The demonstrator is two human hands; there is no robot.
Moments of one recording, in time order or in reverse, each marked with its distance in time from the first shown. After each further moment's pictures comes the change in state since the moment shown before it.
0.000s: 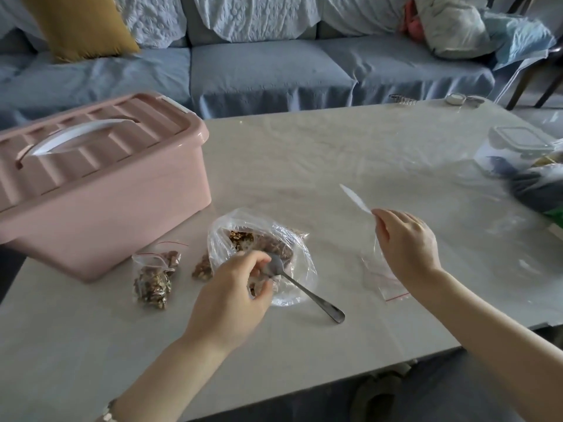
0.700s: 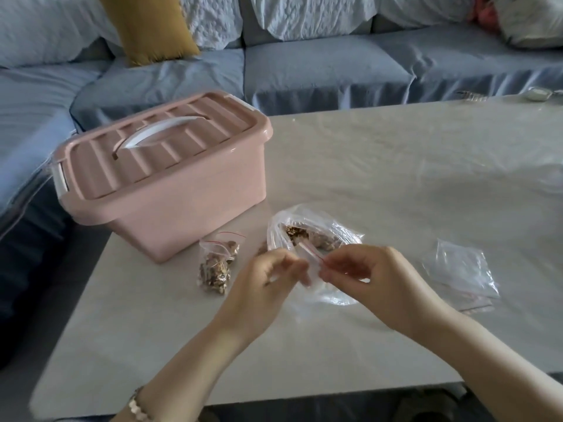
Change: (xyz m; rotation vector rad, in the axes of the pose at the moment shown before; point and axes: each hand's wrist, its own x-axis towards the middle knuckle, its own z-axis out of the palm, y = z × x) left_hand -0.008 -0.010 -0.047 -0.485 -0.117 -0.132; right_hand -0.014 -0.153 -0.052 0.825 -0.683 0.081
